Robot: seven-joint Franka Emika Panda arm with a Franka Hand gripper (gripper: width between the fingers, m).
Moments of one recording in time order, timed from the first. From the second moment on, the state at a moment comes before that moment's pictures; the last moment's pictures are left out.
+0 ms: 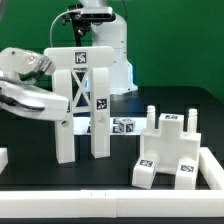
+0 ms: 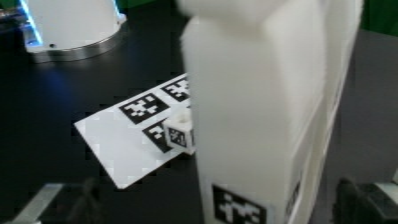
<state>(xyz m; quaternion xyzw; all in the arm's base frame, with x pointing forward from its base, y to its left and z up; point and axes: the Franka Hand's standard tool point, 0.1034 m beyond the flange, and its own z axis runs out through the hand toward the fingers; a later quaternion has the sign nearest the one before) 0.500 -0.135 0.111 -0.75 0.32 0.55 0.19</state>
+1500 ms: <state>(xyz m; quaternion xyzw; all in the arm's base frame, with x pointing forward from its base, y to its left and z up) 0.476 -0.131 0.061 -0.66 0.43 0.59 0.18</state>
